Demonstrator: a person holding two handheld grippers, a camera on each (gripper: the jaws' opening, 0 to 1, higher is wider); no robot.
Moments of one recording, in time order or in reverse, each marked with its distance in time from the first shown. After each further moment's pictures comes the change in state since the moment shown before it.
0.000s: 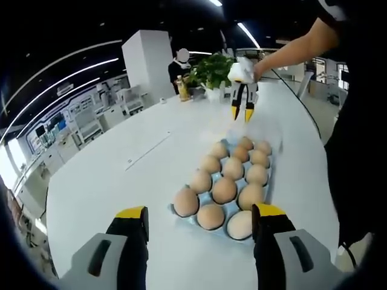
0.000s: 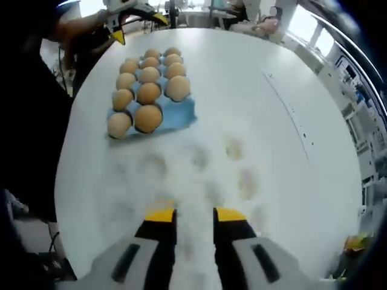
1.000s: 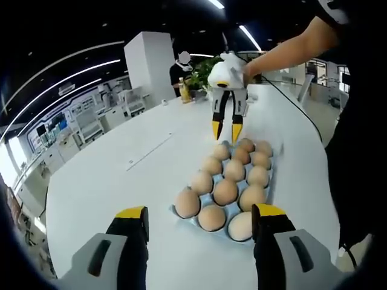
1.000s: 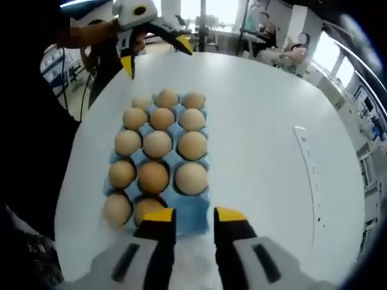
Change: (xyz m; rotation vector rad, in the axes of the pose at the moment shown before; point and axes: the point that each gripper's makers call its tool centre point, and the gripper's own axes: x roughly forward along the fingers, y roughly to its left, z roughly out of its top) left arm 0.000 0.002 0.002 -0.007 -0.019 0.004; right arm 0.040 0.013 0.134 -0.164 -0.160 0.093
